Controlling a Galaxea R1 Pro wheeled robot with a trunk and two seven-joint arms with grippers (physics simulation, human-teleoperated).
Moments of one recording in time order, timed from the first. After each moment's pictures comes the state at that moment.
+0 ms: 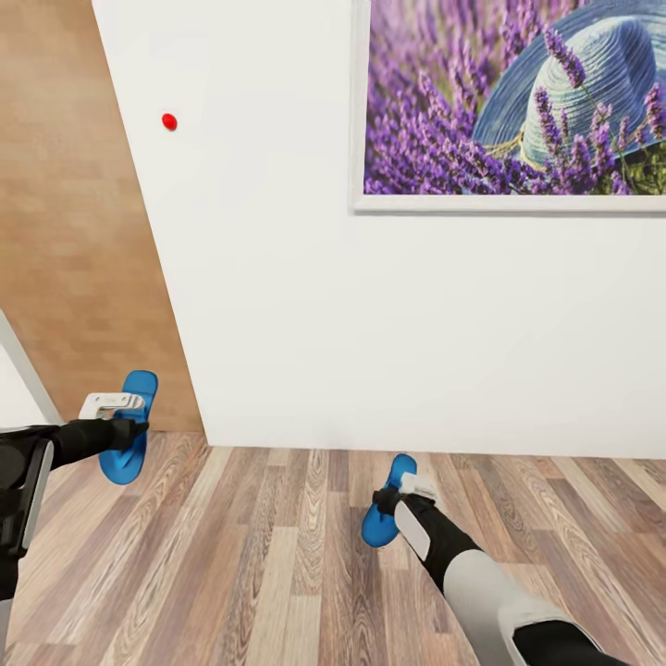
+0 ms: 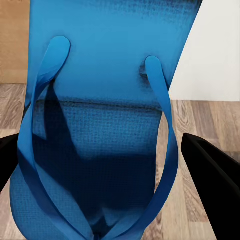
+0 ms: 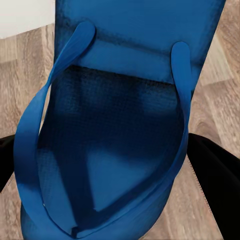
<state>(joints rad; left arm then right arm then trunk) -0.54 0.30 0.28 -1.59 -0.18 1.04 -0.55 -0.76 0.16 0.08 -0.38 -0.37 0.26 -0.28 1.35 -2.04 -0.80</state>
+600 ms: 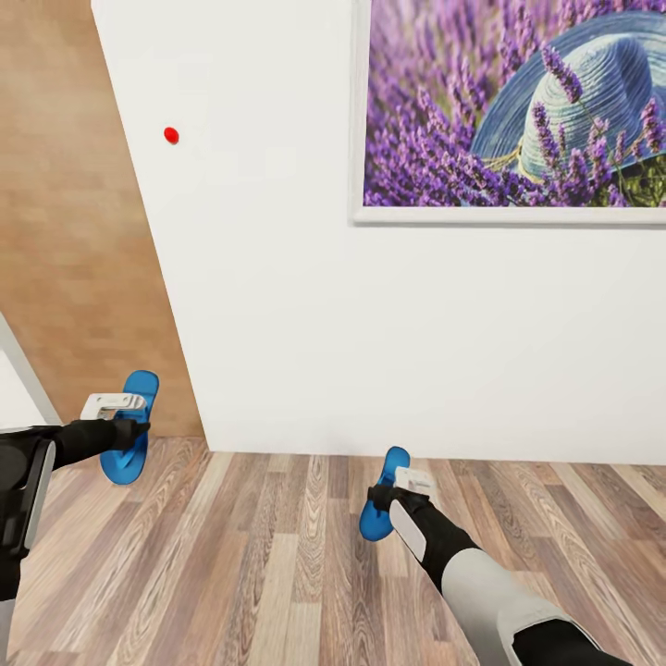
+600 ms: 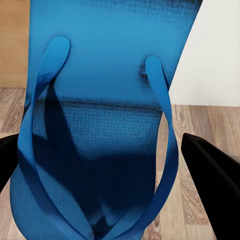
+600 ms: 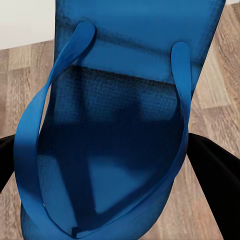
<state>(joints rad) -0.54 0.29 0.28 -1.59 -0.18 1.04 -0.55 -0.76 0.16 0.17 -0.41 -0.37 0.27 -0.28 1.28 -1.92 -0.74</state>
